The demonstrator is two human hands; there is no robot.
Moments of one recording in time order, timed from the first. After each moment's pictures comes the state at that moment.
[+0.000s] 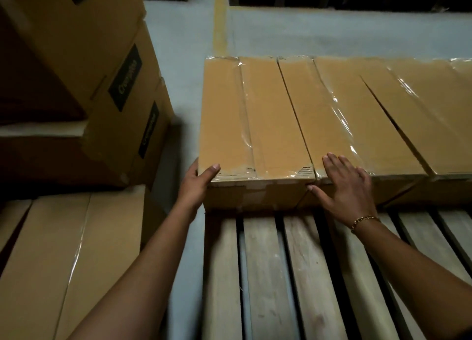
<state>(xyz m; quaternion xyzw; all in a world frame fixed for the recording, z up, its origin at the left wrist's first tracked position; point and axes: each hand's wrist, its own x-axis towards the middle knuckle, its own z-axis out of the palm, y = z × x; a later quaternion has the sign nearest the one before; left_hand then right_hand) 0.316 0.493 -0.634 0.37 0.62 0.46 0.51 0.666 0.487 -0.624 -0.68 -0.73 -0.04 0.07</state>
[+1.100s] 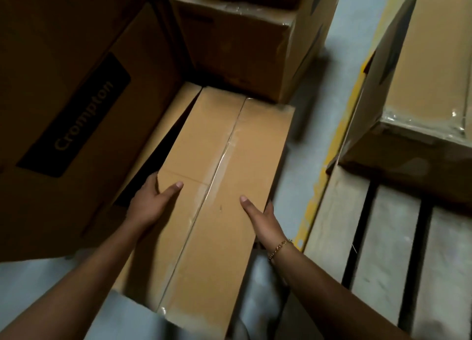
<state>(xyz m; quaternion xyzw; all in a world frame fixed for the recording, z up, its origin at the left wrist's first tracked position) 0.021 0.152 -0.682 0.22 0.90 0.21 0.30 0.267 0.269 -0.750 -0.57 -0.45 0.69 0.07</state>
